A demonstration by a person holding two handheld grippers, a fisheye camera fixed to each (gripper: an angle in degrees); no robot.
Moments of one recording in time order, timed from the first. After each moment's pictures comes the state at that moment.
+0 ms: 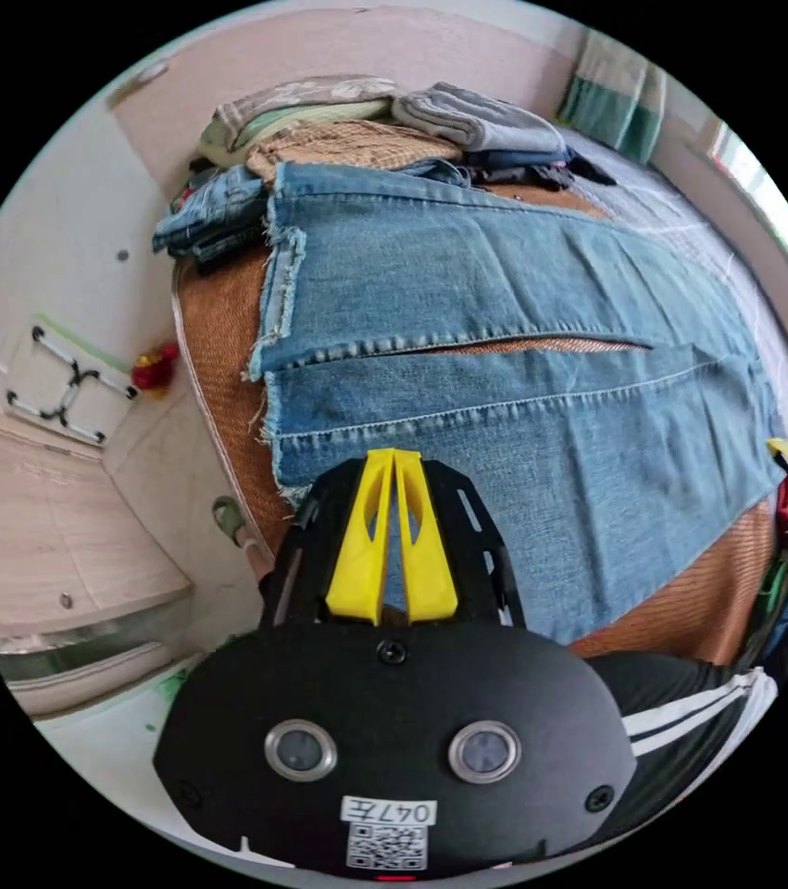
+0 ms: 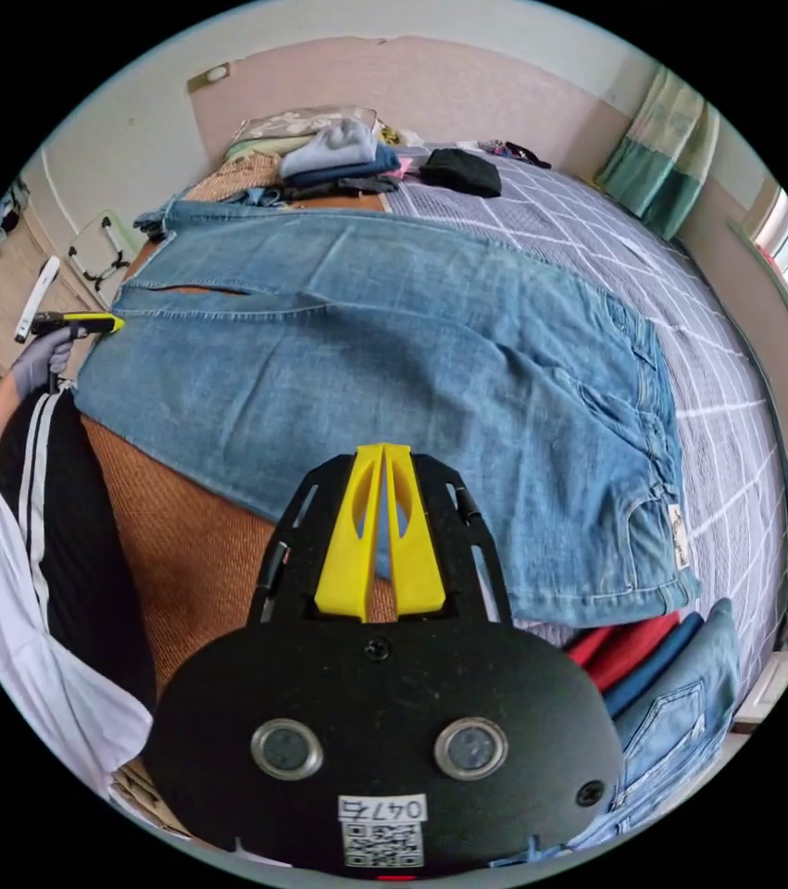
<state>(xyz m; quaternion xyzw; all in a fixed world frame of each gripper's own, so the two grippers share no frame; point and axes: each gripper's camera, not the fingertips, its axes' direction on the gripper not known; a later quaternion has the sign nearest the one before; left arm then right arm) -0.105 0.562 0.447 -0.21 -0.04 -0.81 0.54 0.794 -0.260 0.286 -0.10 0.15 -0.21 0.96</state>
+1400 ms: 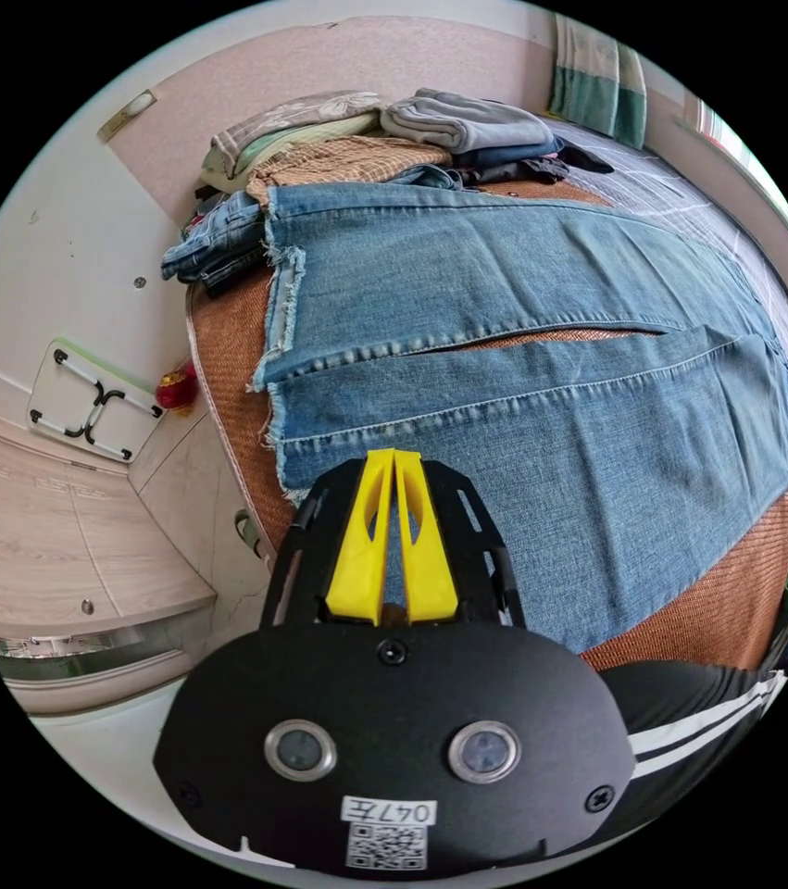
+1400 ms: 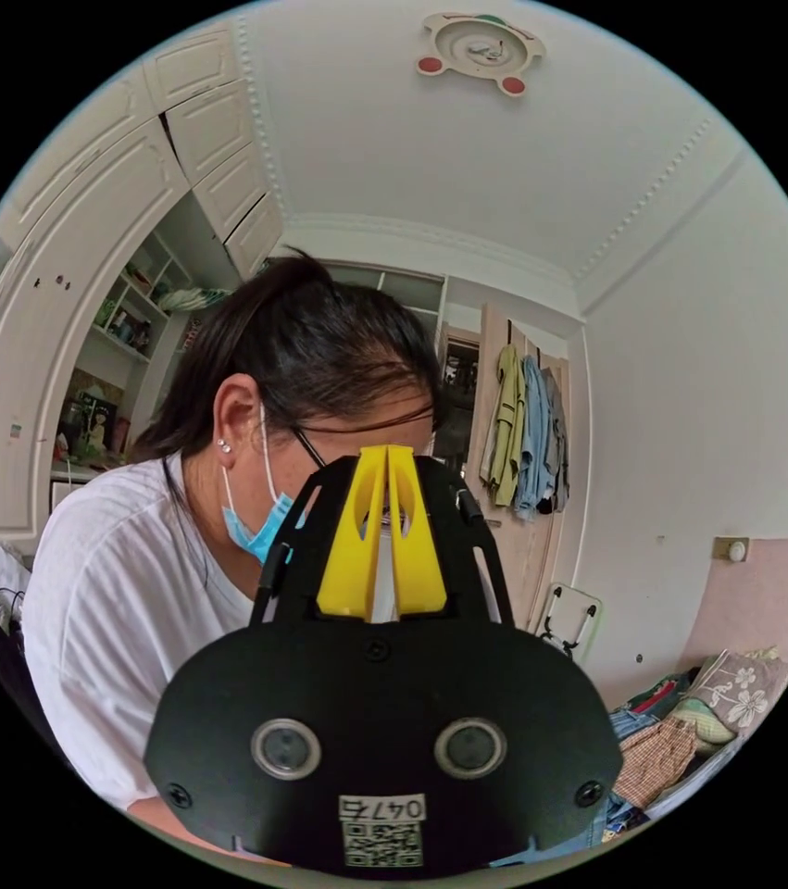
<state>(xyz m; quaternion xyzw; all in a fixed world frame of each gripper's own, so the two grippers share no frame) -0.184 0.546 0.294 -0.20 -0.06 -0.82 0.54 1.026 -0.267 0.082 0.23 -0.63 -0.52 0.53</state>
